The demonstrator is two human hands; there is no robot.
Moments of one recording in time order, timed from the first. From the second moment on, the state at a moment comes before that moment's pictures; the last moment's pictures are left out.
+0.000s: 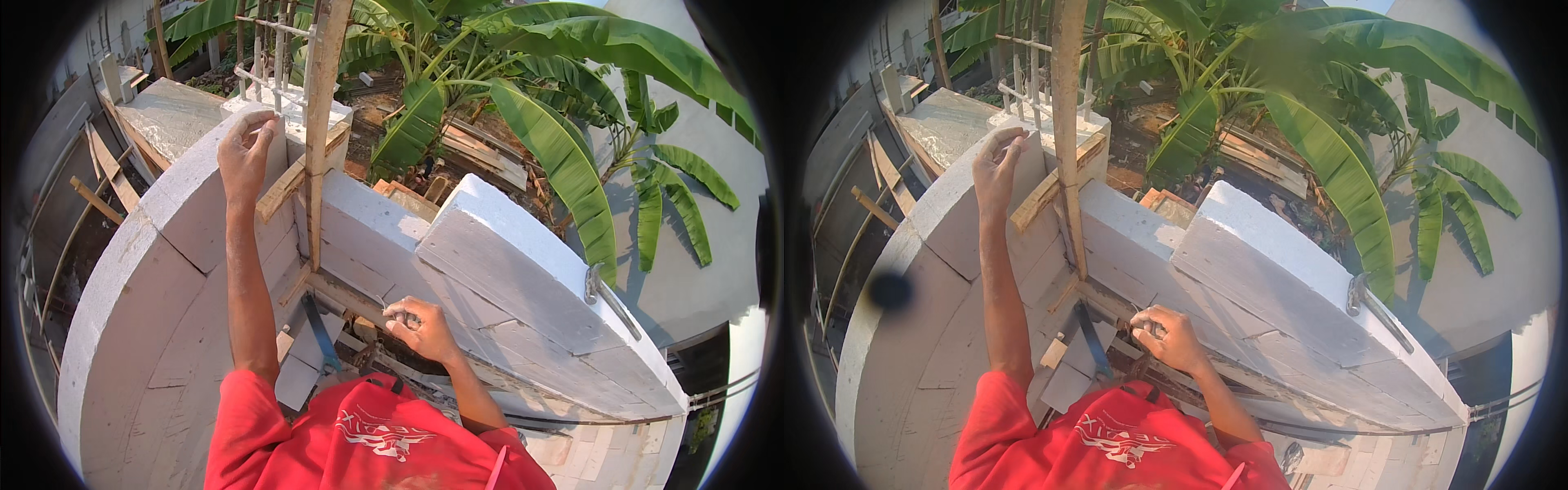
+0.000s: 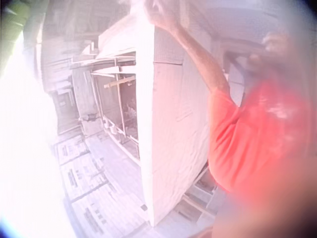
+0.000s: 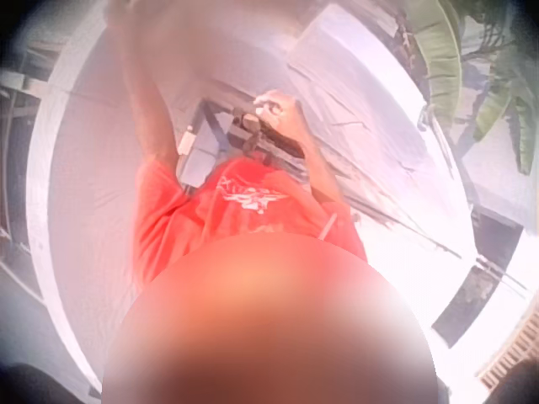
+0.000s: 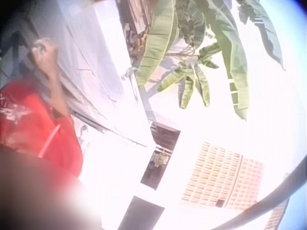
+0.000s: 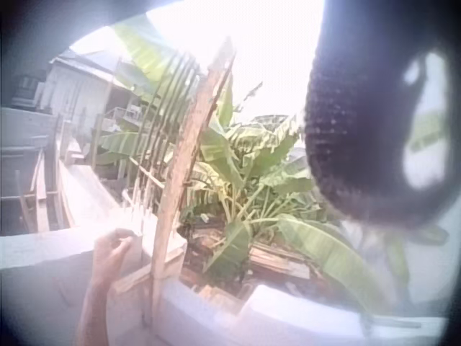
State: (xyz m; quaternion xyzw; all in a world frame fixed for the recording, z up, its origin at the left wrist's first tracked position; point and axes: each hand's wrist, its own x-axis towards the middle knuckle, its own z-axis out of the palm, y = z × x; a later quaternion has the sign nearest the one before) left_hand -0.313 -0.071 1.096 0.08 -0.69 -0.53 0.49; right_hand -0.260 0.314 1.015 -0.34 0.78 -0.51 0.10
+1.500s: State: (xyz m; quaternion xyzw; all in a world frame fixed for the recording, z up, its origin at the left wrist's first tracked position) left_hand -0.278 0.025 1.070 0.03 -0.82 -0.30 0.48; right_hand -0.082 0.510 0.699 0.12 0.93 -0.34 0.11
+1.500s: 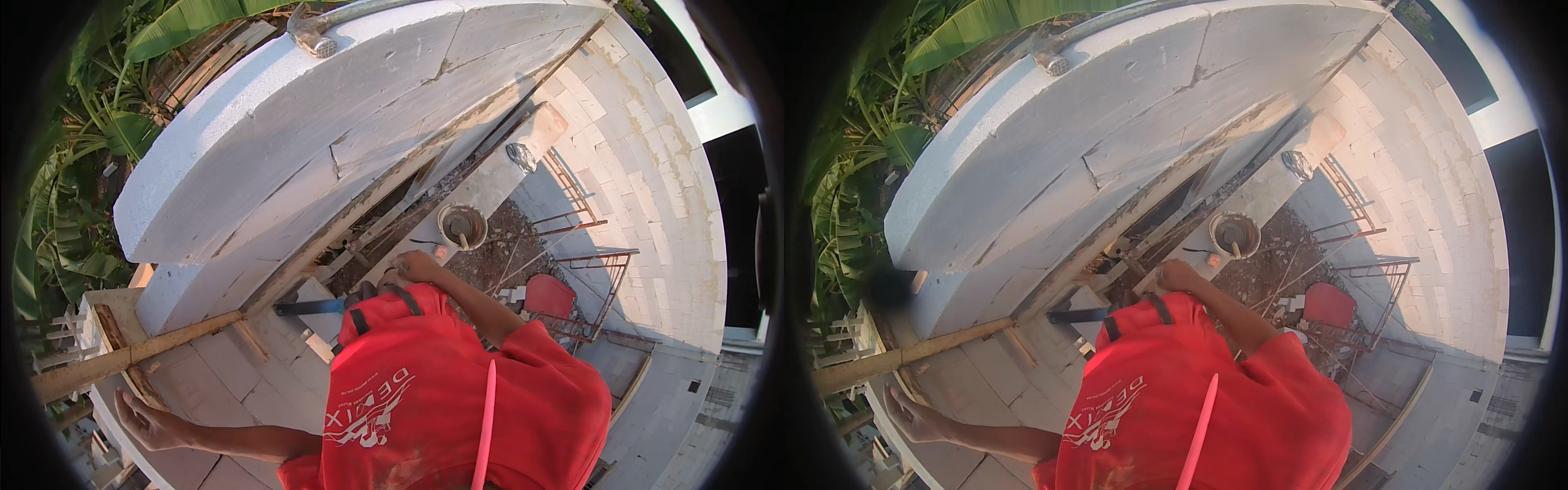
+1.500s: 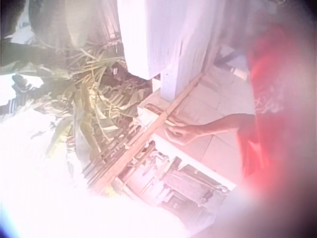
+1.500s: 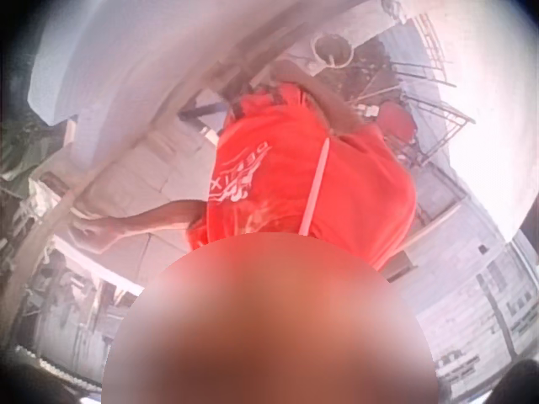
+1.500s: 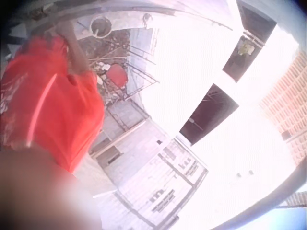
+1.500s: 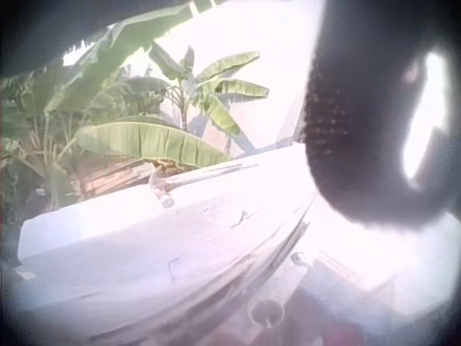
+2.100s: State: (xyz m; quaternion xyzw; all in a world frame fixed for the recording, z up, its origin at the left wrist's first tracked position) left_hand -0.263 0.382 1.146 -0.64 -0.39 -0.63 -0.22; right_hand 0.120 0.533 0.596 0.55 0.68 -0.45 0.20
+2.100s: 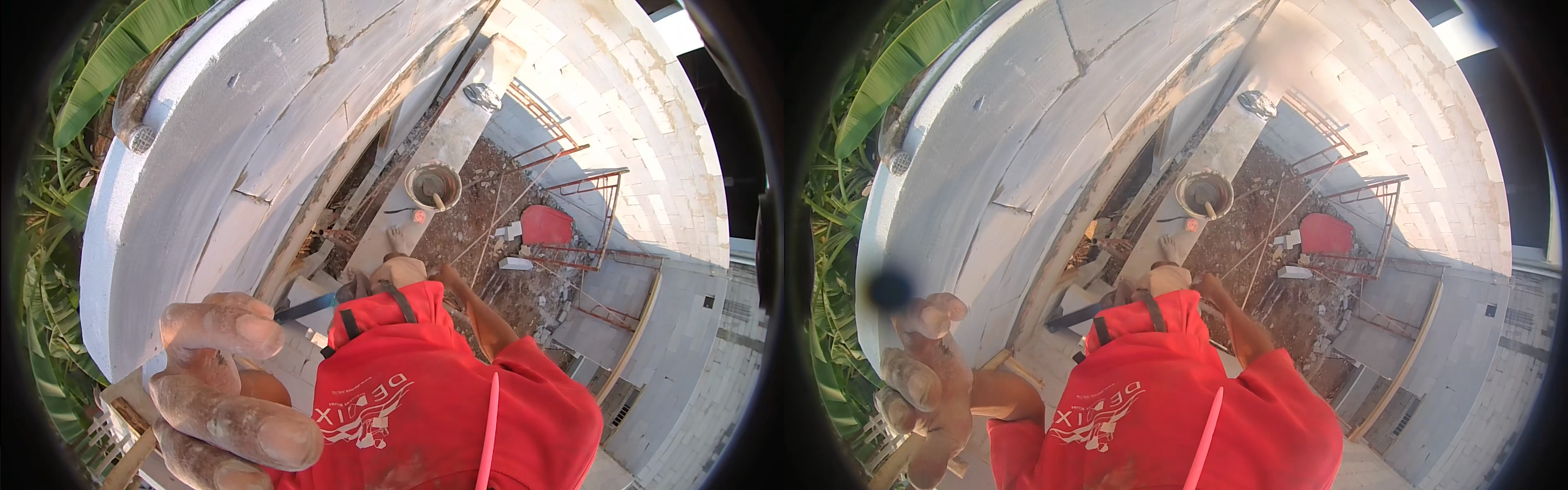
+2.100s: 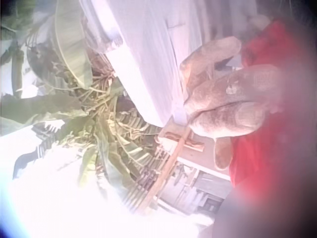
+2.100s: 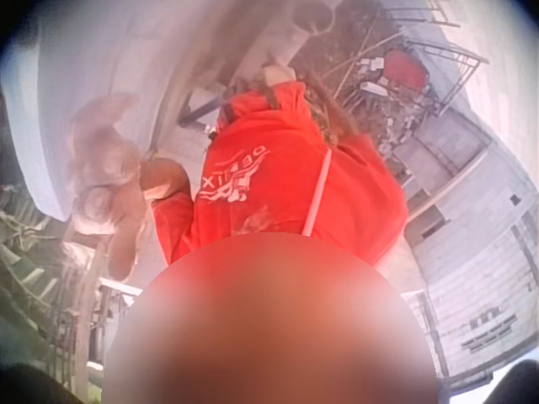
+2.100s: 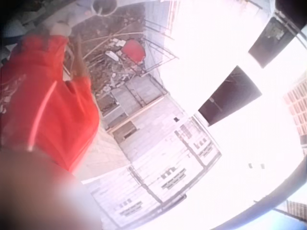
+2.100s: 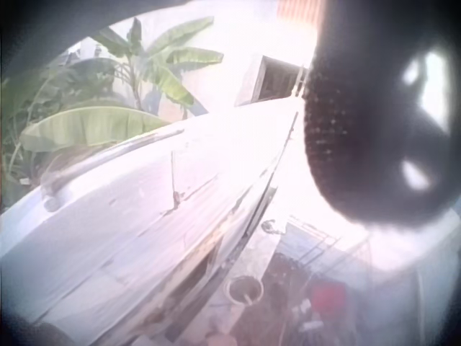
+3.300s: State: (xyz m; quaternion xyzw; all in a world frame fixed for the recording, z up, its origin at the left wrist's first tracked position) left_hand -0.140 0.403 0.810 0.17 -0.83 -0.44 -0.32; right_hand 0.125 0.823 0.540 0.48 0.54 -0.63 0.29
